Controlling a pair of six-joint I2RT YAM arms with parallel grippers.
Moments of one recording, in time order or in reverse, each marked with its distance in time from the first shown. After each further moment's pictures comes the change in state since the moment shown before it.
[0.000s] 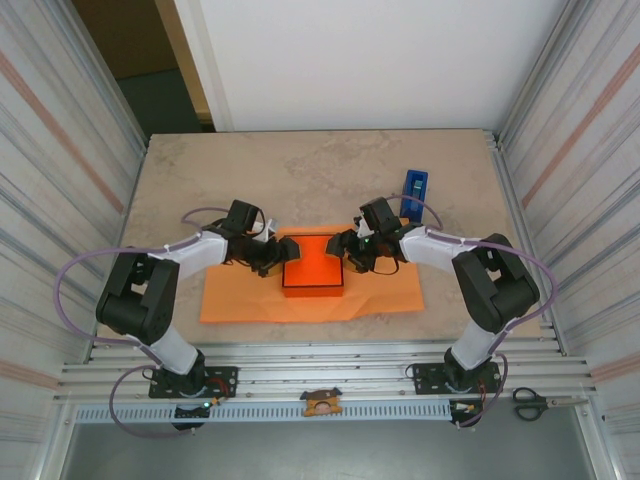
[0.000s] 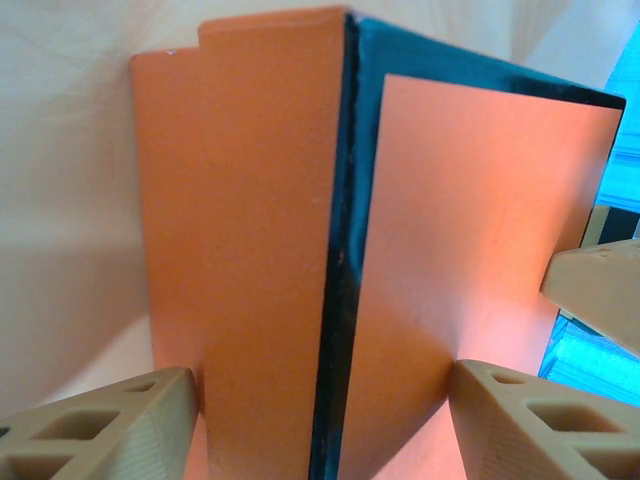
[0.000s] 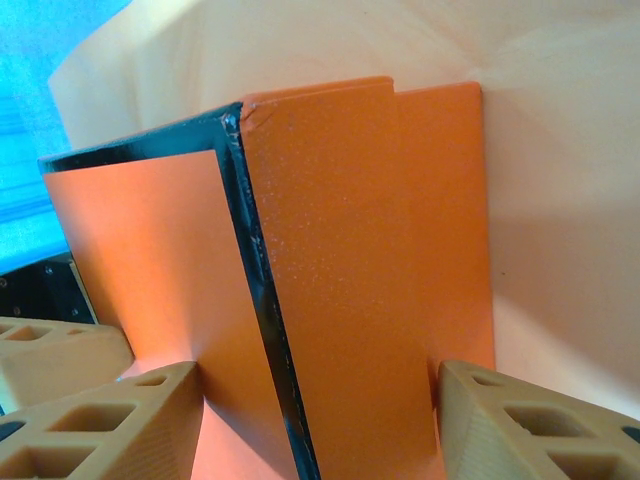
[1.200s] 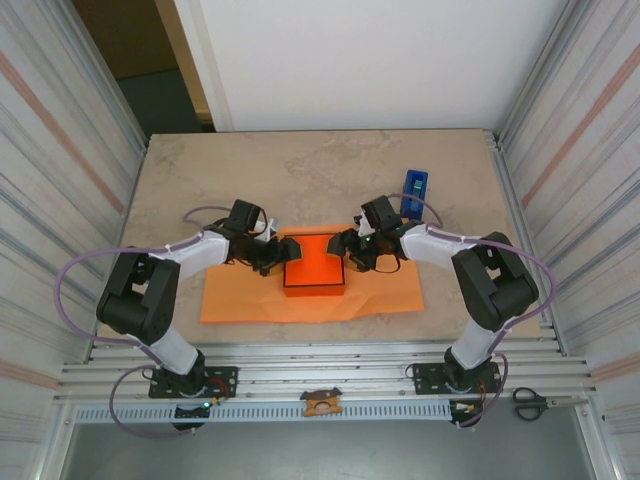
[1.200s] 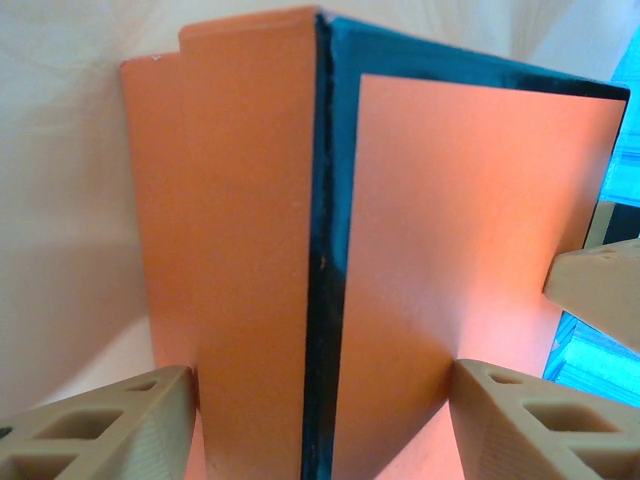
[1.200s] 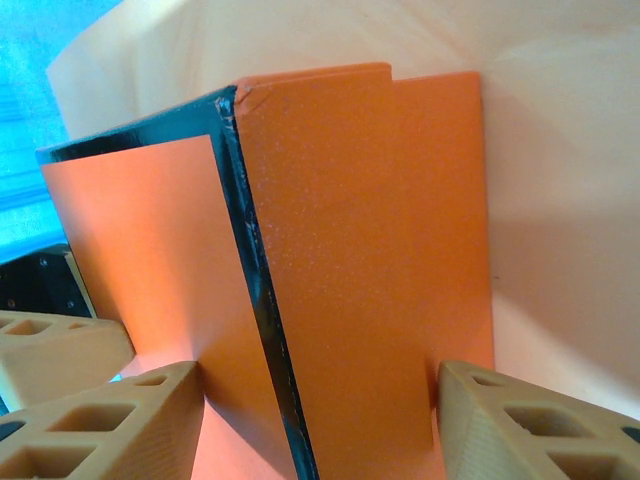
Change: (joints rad) left arm -0.013 0.002 0.008 0.003 -0.019 0.000; right arm -0.015 0.011 0.018 -0.026 -0.025 -0.043
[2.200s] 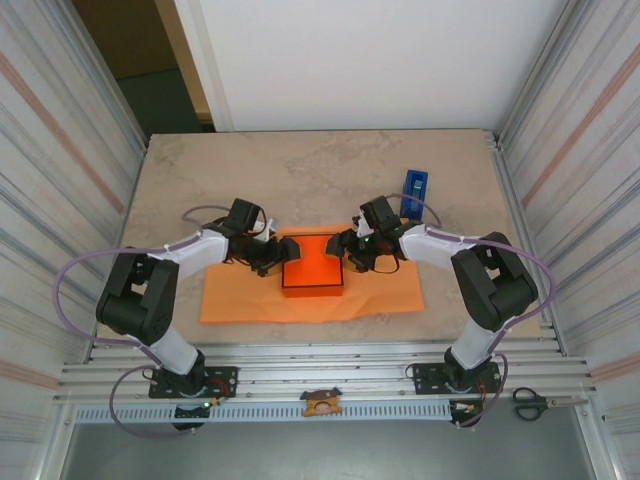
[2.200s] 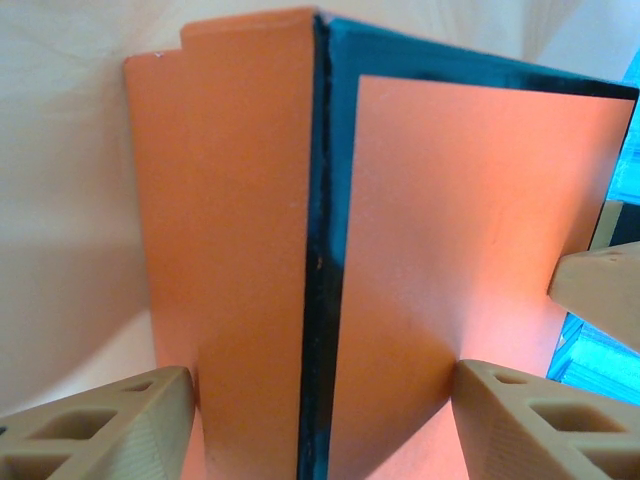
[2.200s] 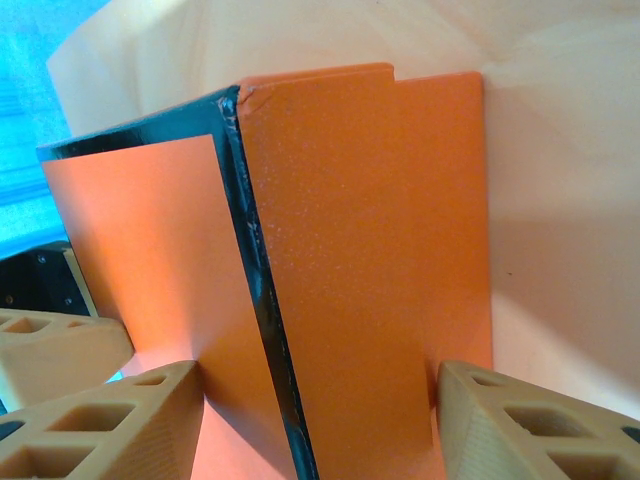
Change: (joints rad) left arm 0.008 -0.004 0.015 -0.050 -0.008 0.019; right arm 0.010 0.001 0.001 0.000 0.000 0.002
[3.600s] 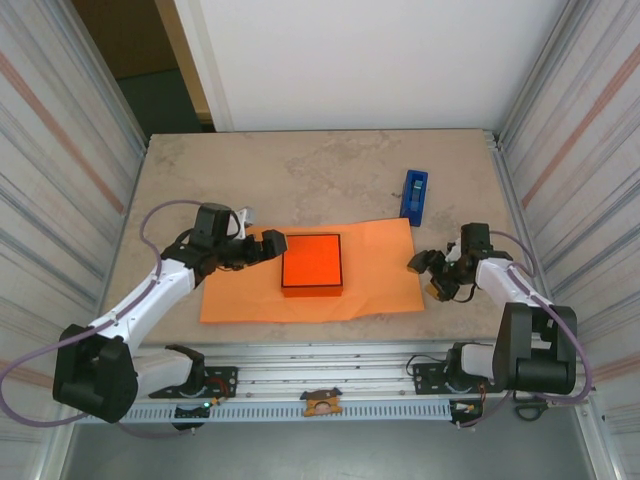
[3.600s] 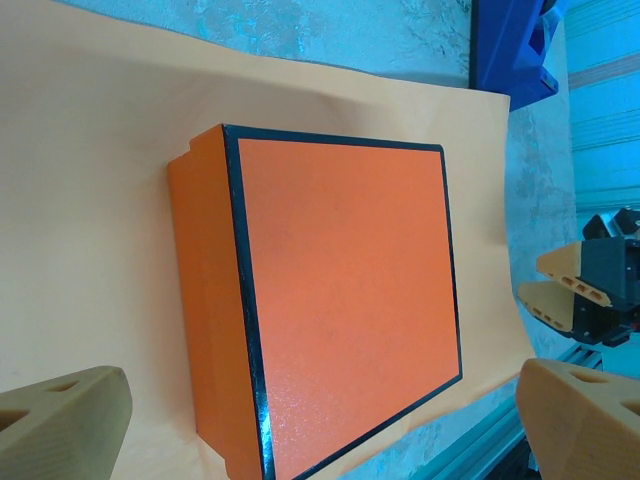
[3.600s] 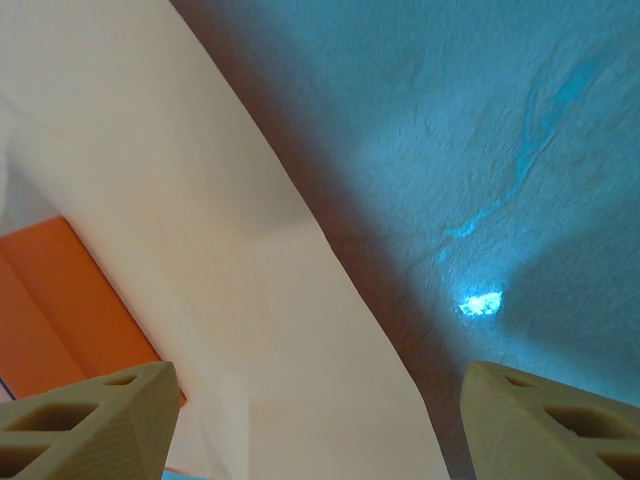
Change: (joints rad) left arm 0.035 -0.441 -0.120 -0.026 -0.156 0.034; right arm -0.629 -0.435 -0.354 -0.372 0.018 -0.267
